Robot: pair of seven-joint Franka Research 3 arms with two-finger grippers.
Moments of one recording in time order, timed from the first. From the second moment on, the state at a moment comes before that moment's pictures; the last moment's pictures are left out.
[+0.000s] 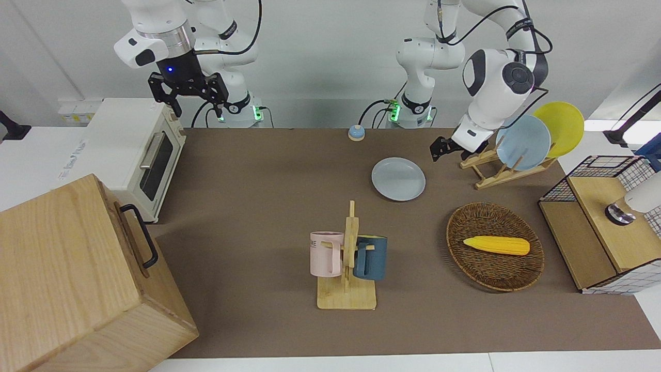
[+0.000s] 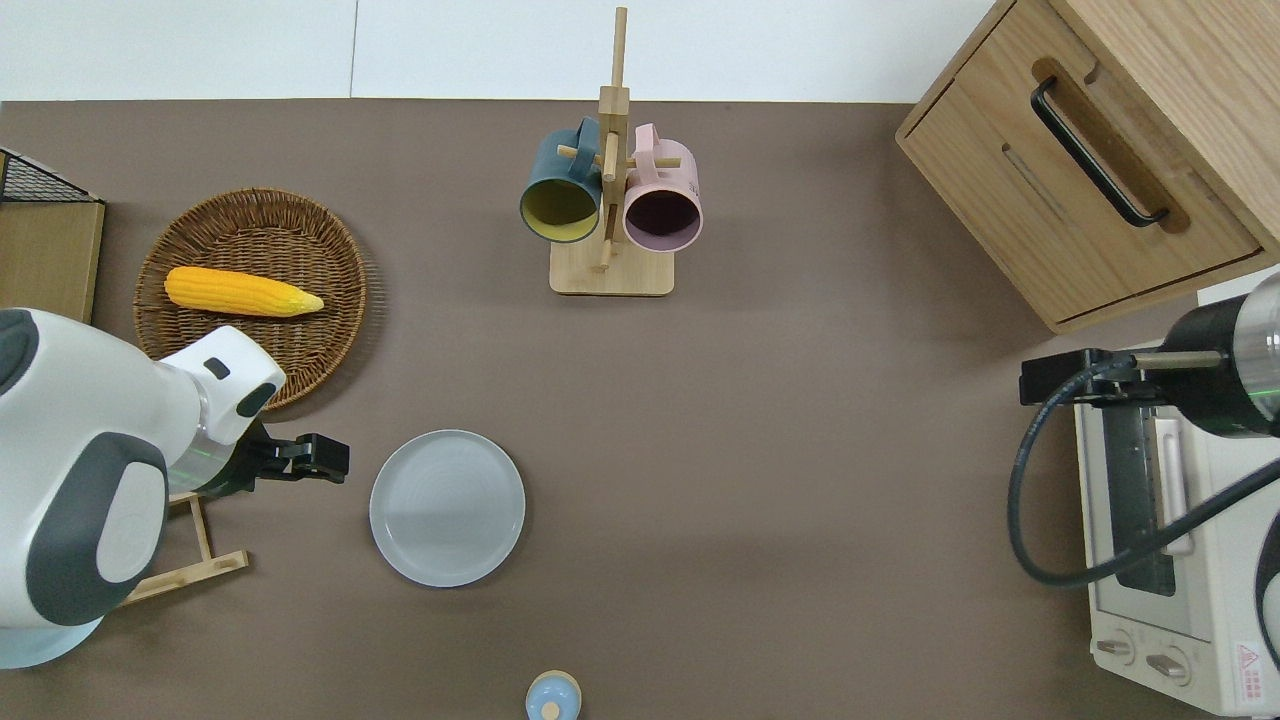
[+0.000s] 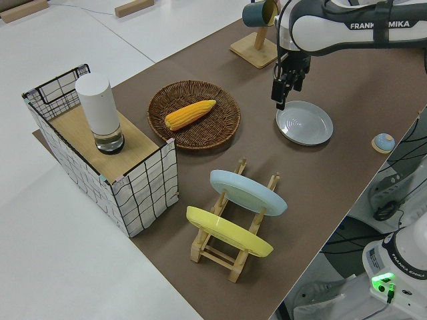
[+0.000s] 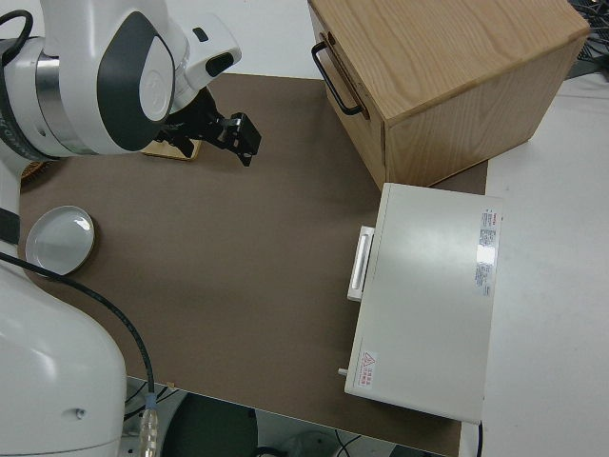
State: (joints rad) left arm -0.12 -0.09 0.03 -2.12 -0.08 1.85 -0.10; right arm 0.17 -0.06 -0.05 -1.54 0.01 1.49 0.18
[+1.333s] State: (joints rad) left arm -0.09 -0.10 -0.04 -2.52 -0.18 2.34 -0.09; right arm 0.17 -0.06 -0.05 -1.54 0.01 1.49 0.18
